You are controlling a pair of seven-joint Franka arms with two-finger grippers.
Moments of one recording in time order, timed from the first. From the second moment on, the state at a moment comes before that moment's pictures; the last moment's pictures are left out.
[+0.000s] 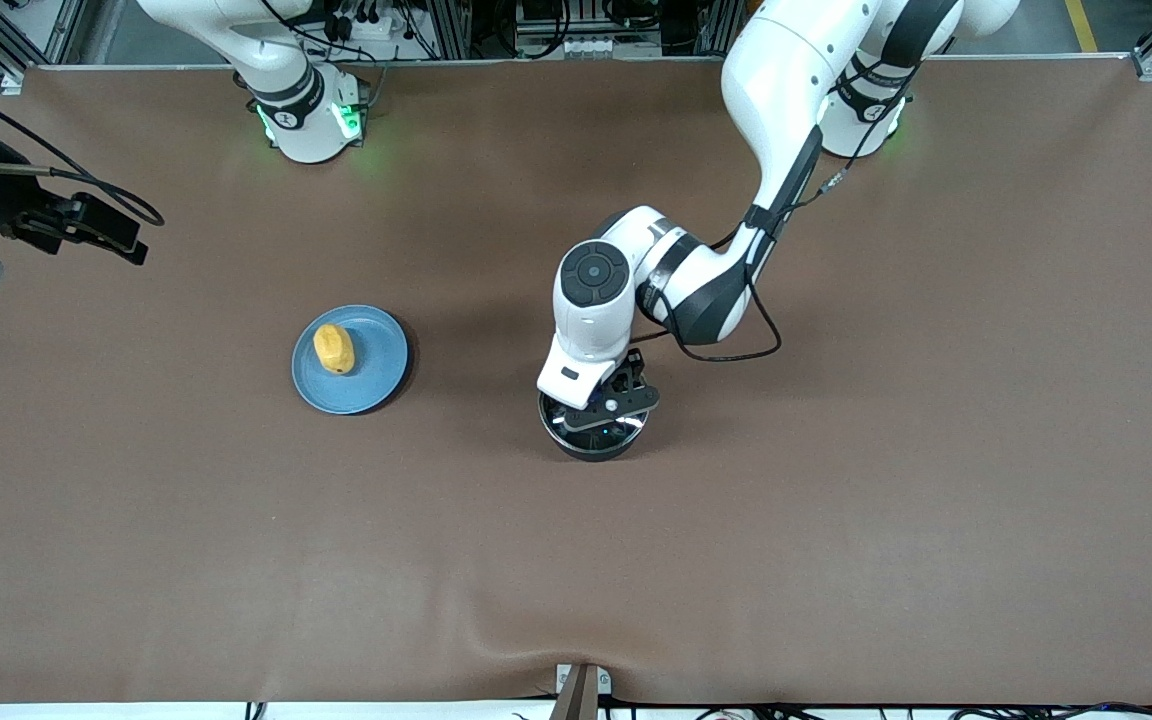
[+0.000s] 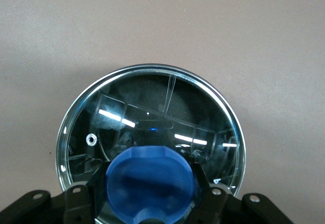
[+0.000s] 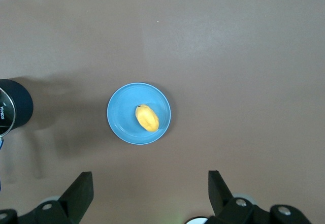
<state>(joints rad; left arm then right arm) -0.76 0.82 0.03 -1.23 0.00 2.10 -1.03 0.09 0.03 -0.01 -1.45 0.03 1.42 0.23</state>
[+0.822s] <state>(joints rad) -0.58 0.53 0.04 -1.20 -0.06 1.82 -0.84 0.09 0.03 -0.01 -1.57 0.03 1.52 0.18</state>
